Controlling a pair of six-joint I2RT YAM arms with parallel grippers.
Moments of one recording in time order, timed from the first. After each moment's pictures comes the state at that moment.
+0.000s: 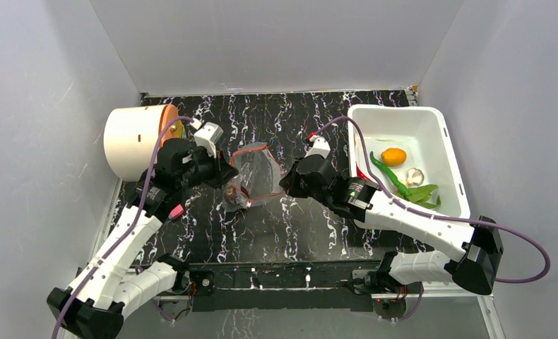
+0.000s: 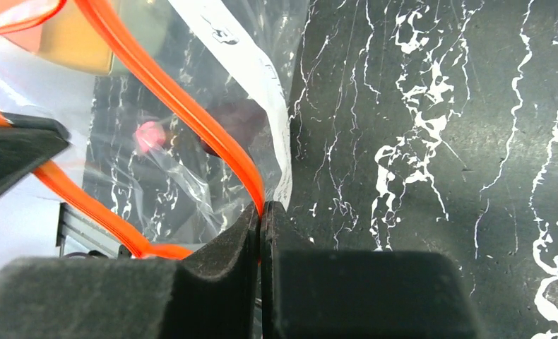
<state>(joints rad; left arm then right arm) -0.43 0.90 0.91 -0.49 0.36 -0.22 0.98 1.21 1.02 -0.37 0.30 0.87</state>
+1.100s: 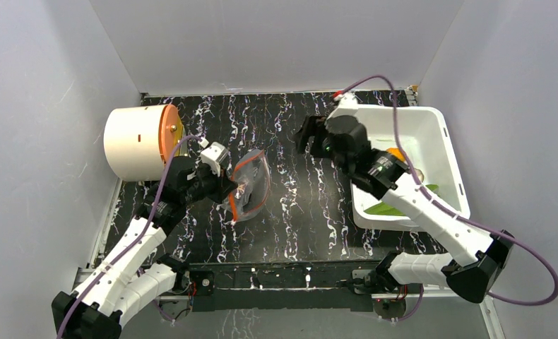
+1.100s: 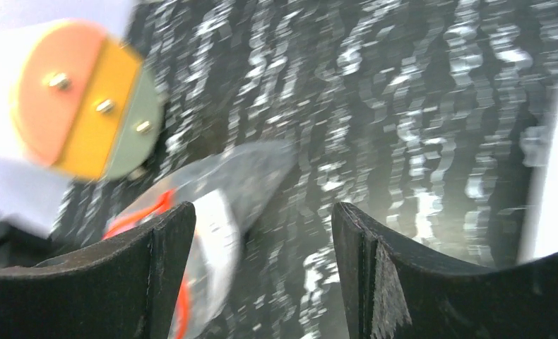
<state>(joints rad) -0.43 0.83 0.70 -0.38 0.34 -0.08 0.82 1.20 1.26 -0.42 0.33 0.55</state>
